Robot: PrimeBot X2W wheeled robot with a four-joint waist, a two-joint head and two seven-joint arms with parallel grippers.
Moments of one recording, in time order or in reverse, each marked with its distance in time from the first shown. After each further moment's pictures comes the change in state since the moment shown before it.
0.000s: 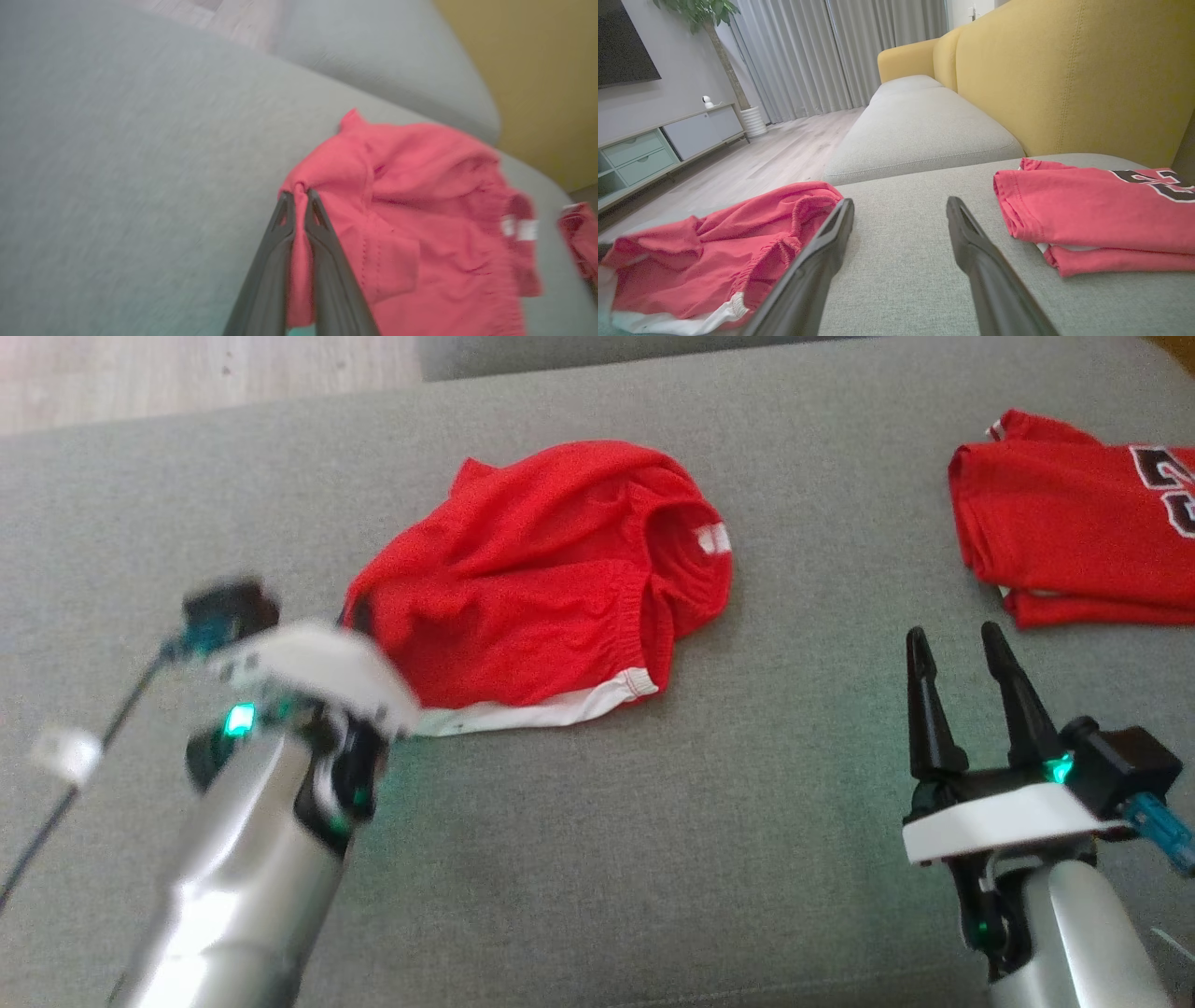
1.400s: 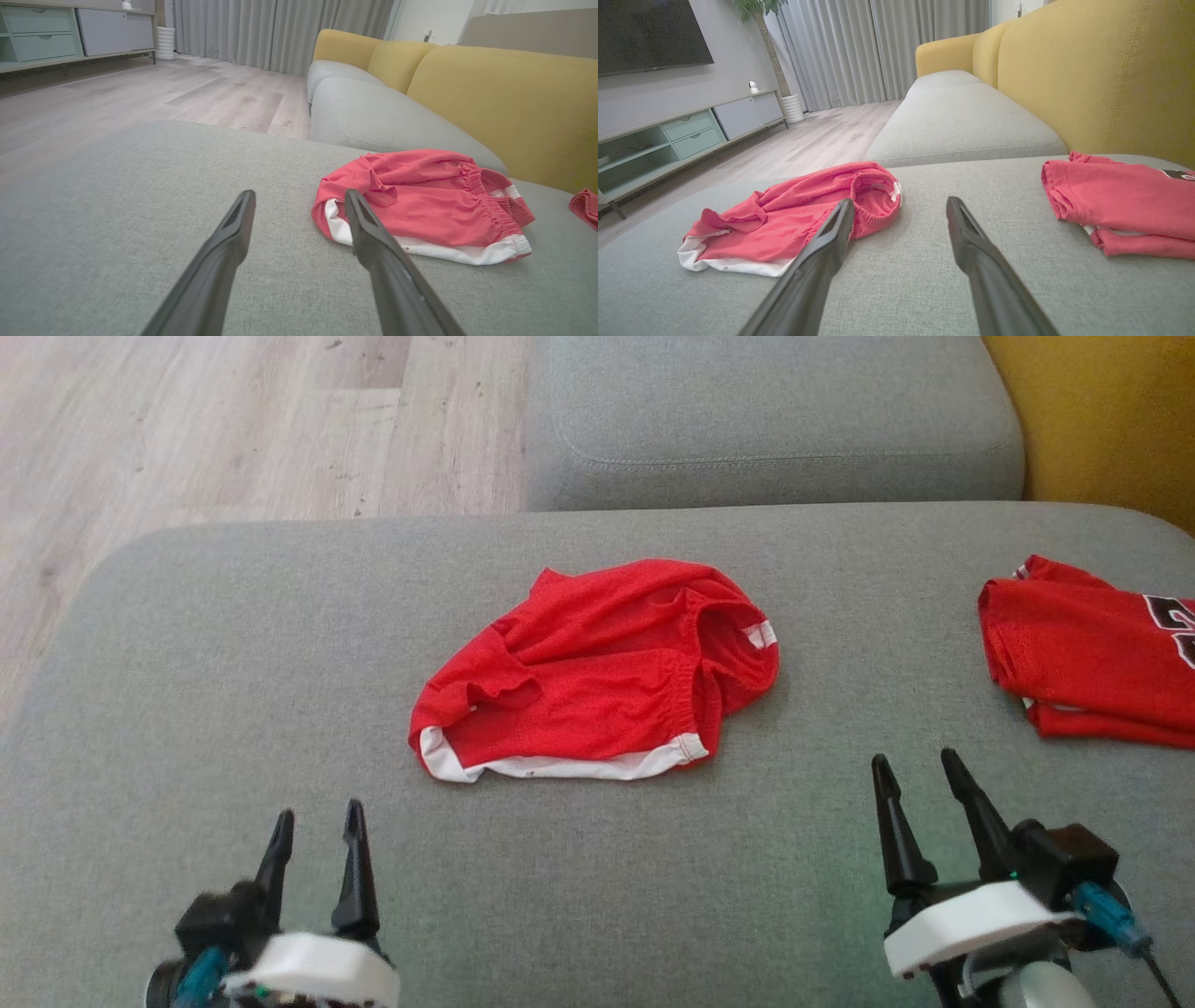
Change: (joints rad) left arm 0.550 0.090 0.029 -0.237 0.275 -0.022 -0.450; right arm 0.142 0.001 0.030 0.073 -0.028 0.000 0.005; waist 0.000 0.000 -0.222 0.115
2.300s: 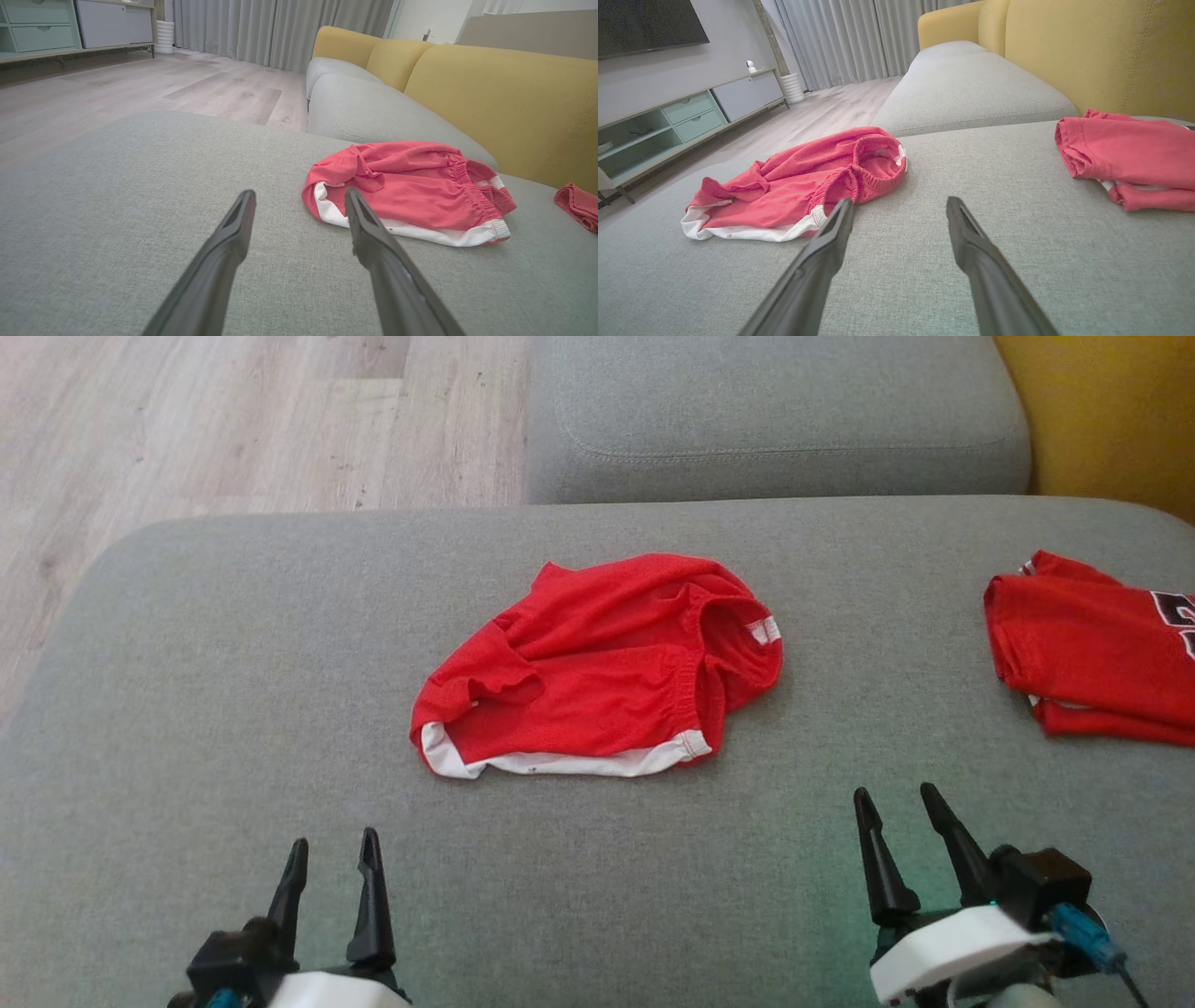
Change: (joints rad) left arm 0.110 -0.020 0.025 -0.113 0.043 0.024 0.000; right arm 0.016 0.000 0.033 0.076 0.018 0.000 -0.020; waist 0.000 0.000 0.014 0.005
